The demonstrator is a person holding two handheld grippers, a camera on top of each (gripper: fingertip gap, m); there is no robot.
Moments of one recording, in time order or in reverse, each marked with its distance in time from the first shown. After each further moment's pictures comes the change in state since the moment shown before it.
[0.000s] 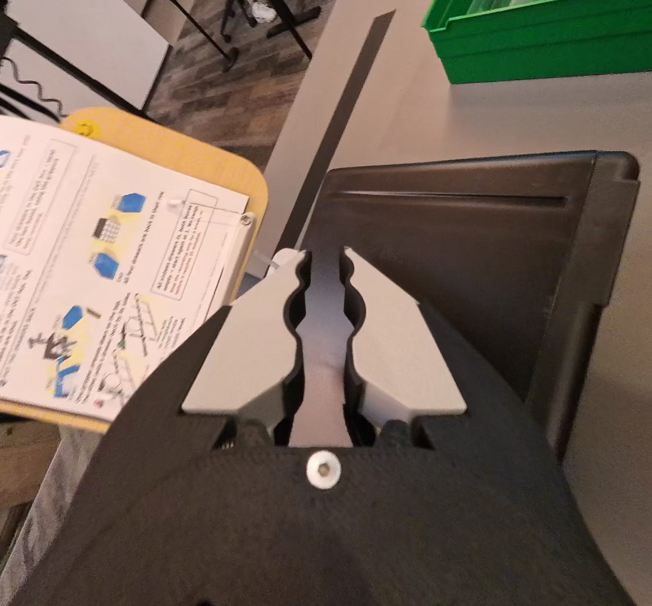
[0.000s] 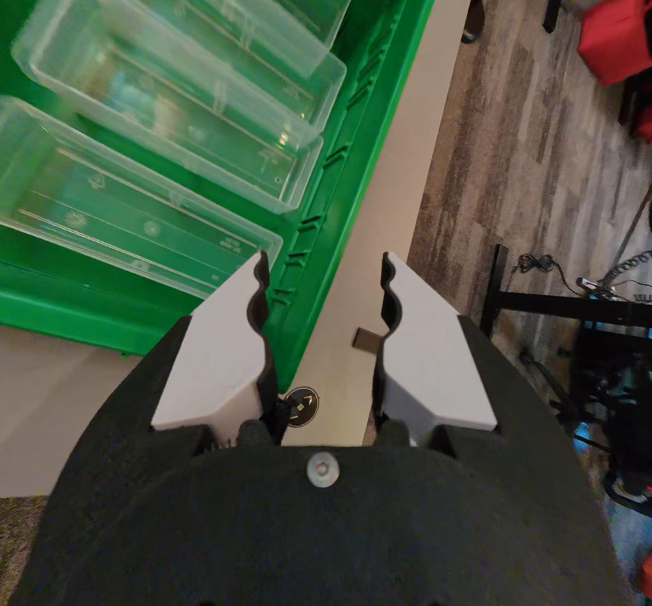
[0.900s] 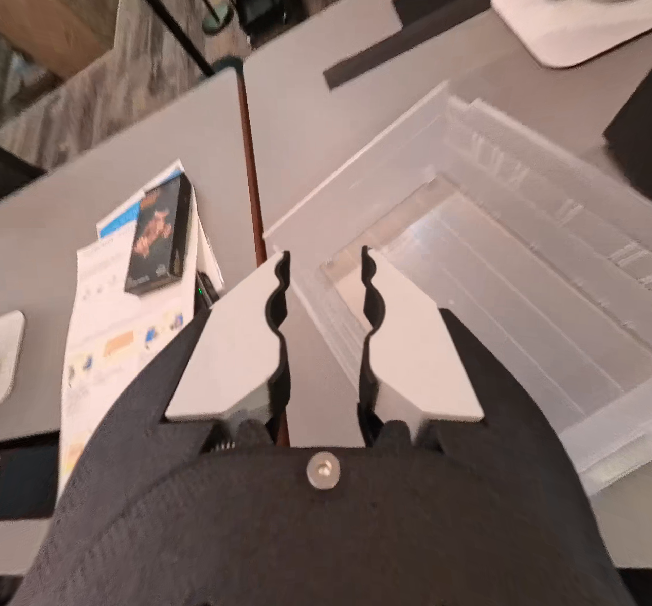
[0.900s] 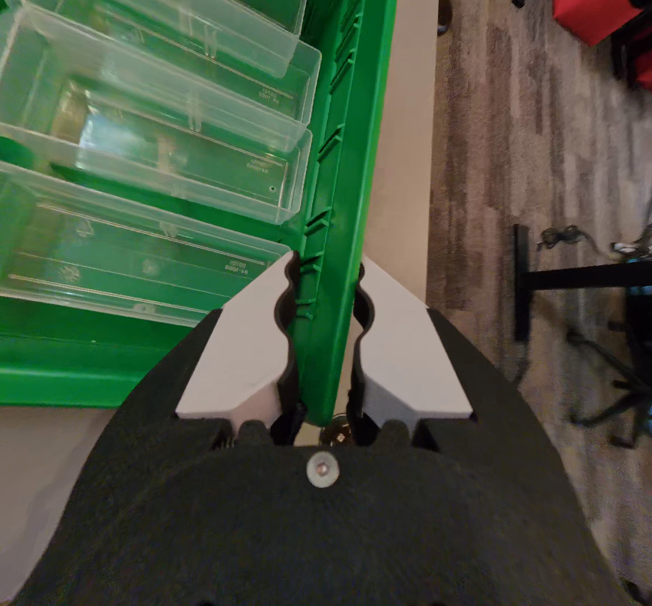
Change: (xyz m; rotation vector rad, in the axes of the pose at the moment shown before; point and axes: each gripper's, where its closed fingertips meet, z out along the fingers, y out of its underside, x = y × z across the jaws) left arm -0.078 0.368 -0.249 -0.449 -0.484 -0.683; right arm -0.006 0.009 0.024 0.050 0.060 0.165
